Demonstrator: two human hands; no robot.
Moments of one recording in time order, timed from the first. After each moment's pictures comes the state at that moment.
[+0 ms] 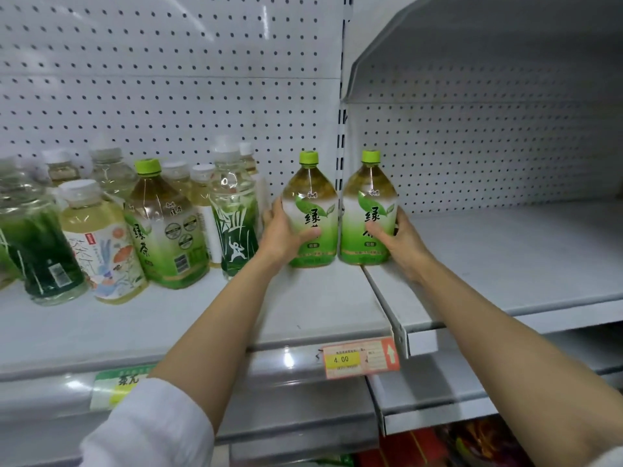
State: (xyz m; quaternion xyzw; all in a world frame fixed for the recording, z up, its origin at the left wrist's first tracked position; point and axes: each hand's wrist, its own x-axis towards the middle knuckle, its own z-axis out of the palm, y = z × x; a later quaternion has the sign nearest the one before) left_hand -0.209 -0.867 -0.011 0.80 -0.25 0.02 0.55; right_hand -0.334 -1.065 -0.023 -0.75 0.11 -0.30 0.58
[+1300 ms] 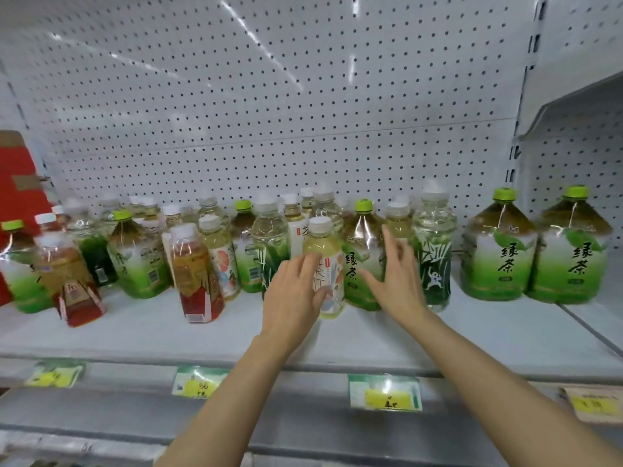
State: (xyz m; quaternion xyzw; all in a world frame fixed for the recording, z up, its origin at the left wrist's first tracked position) left_hand -0.194 -0.552 -0.013 0.86 -0.30 0.37 0.20; right_hand -0.229 -0.745 -0.008 -0.89 0.08 -0.35 0.28
